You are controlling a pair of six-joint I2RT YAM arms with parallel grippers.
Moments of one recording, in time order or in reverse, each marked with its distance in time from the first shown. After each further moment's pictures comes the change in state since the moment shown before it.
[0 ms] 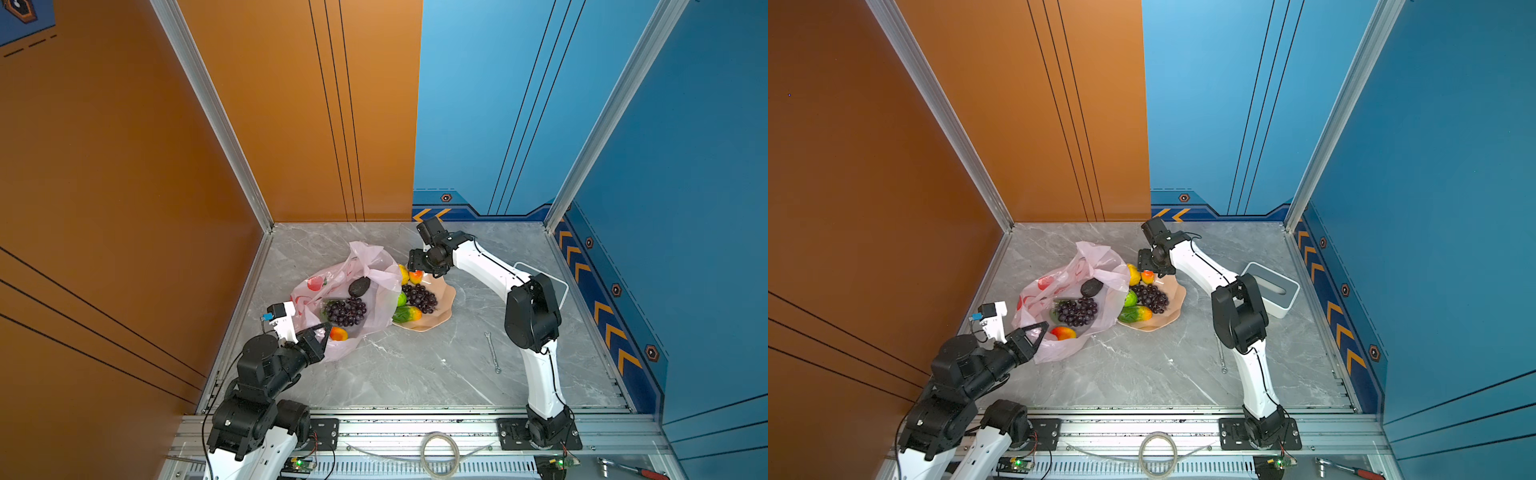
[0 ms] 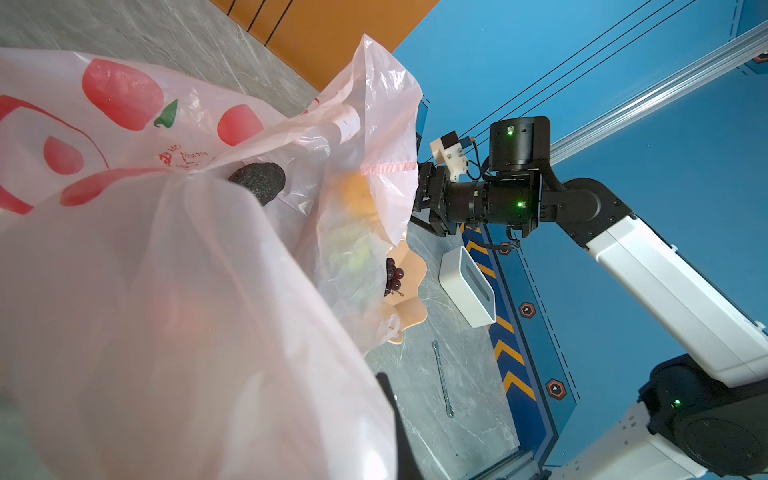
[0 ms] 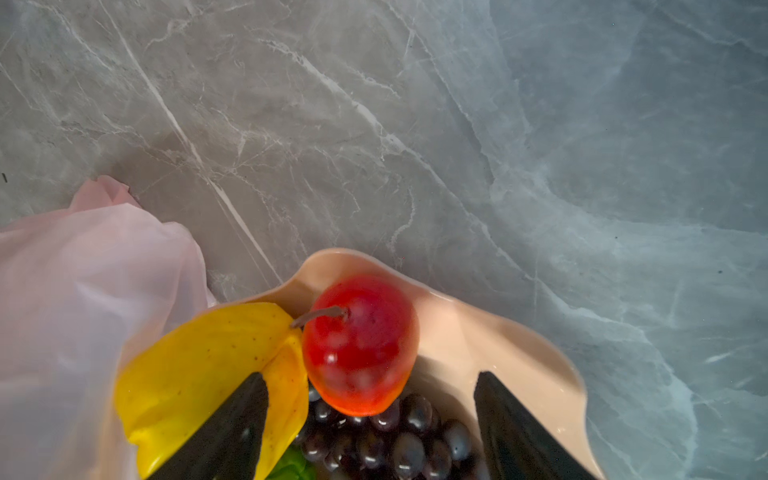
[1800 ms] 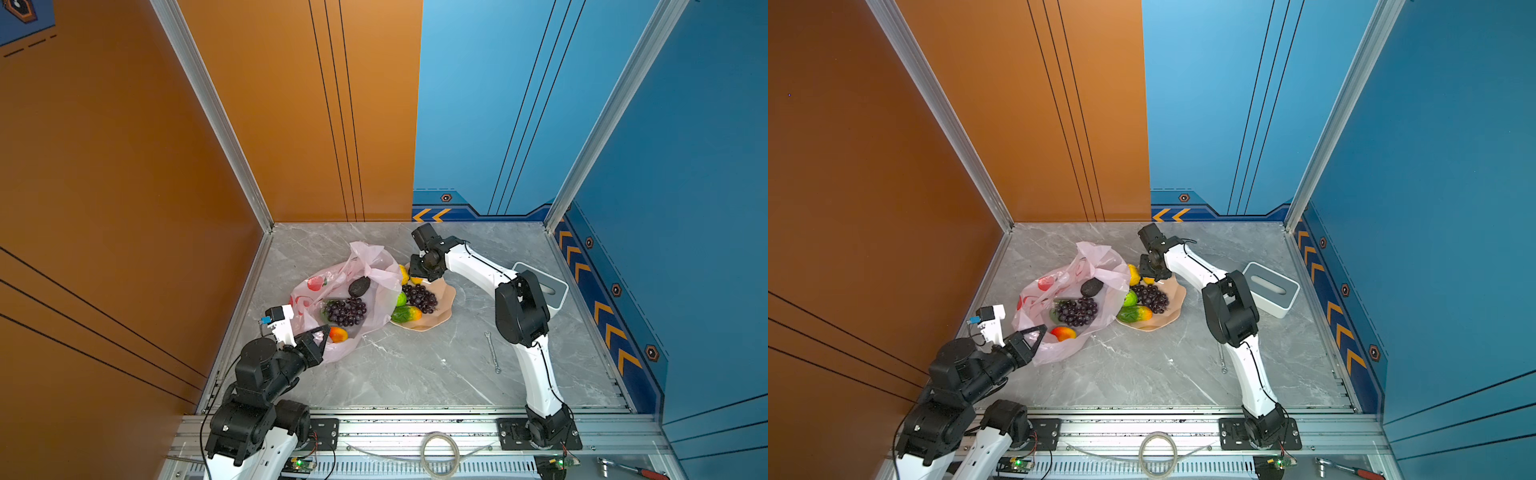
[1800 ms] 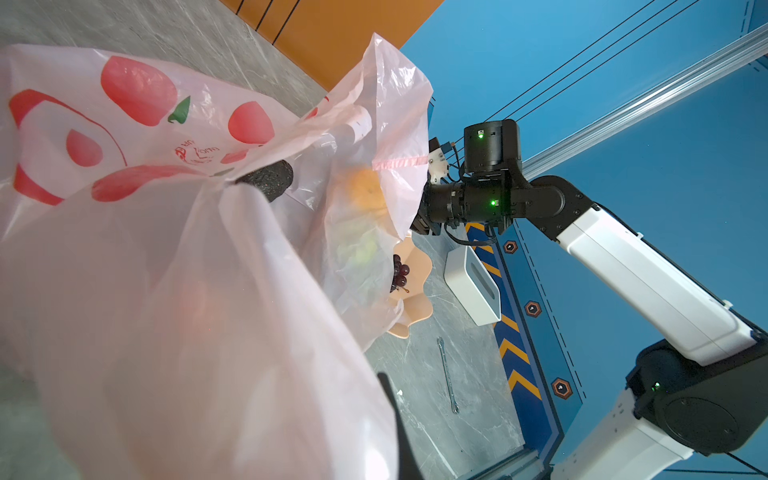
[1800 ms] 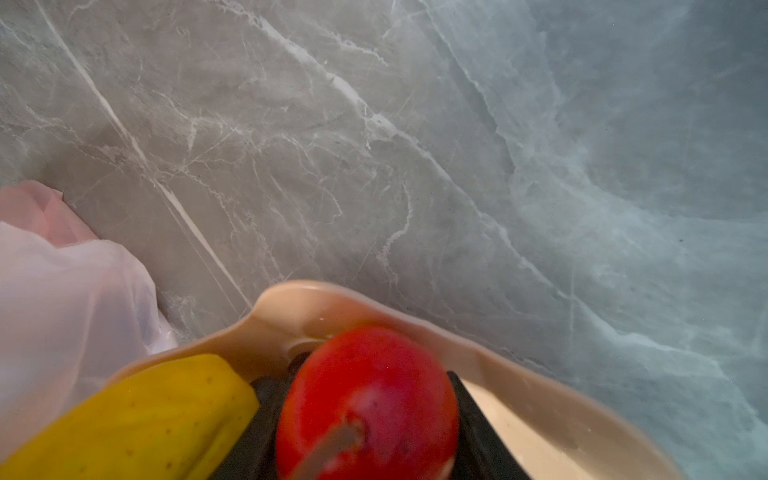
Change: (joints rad) left arm 0.011 -0.028 0.002 -0.044 0.000 0.008; right arm 0.011 0.080 0.001 0.038 0.008 0.029
